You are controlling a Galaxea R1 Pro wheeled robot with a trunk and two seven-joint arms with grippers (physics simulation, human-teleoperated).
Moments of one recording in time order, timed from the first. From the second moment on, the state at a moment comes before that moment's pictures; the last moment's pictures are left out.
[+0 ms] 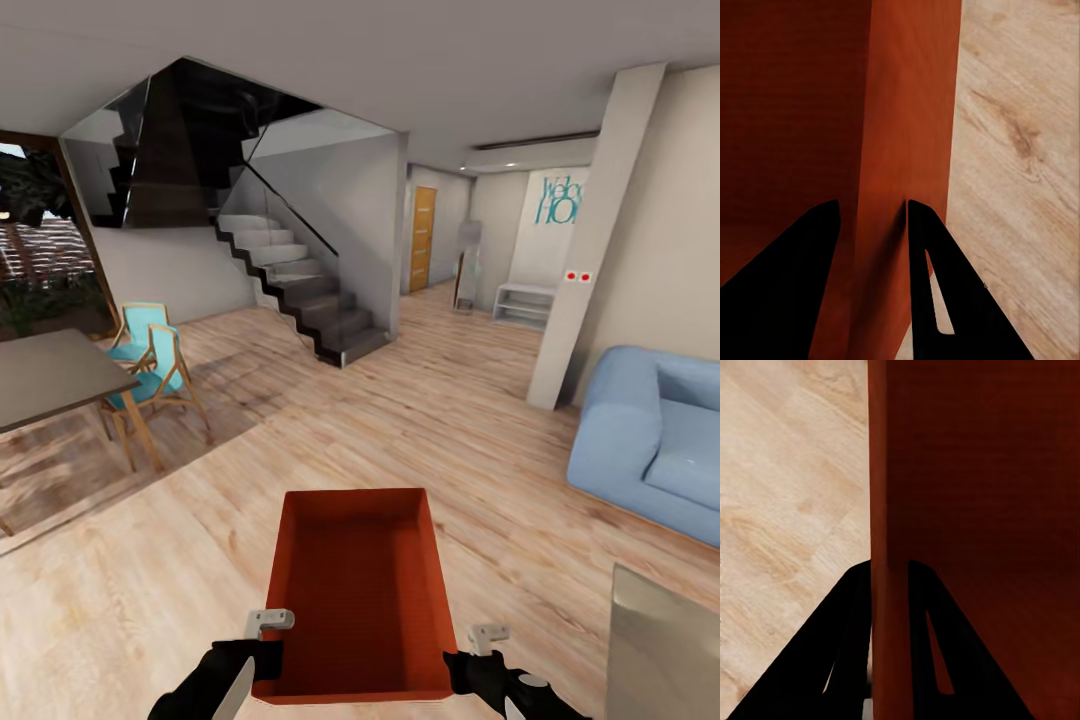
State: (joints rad) left arm -0.42 -0.06 -0.11 -0.57 0.16 0.43 0.12; right arm -0.49 -0.02 0.06 -0.23 -0.08 -0.04 0.26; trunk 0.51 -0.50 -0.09
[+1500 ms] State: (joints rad) left arm -0.42 -0.06 -0.11 -0.57 0.16 0.43 0.12; right arm -0.49 -0.02 0.06 -0.23 -0.07 -0.04 0.26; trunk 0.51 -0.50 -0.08
